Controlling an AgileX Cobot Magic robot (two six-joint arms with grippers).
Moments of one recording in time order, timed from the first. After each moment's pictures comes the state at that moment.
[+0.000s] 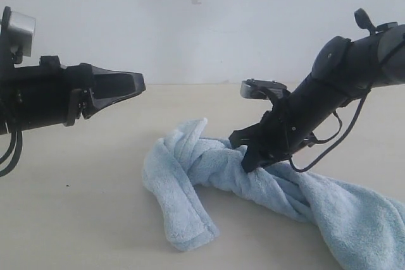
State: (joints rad) left arm -0.16 1.47 -0.68 1.15 -0.89 -1.46; right arm 0.29 2.01 -1.30 0.62 0.75 -0.52
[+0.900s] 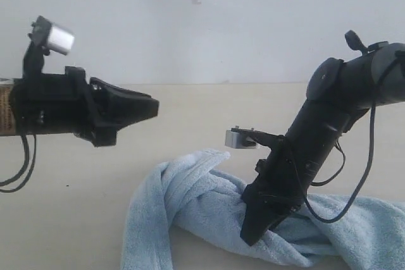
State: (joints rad) left arm -0.21 1.51 -0.75 1.37 -0.78 -1.14; right arm 0.33 2.01 -1.20 0.65 1.13 -0.80
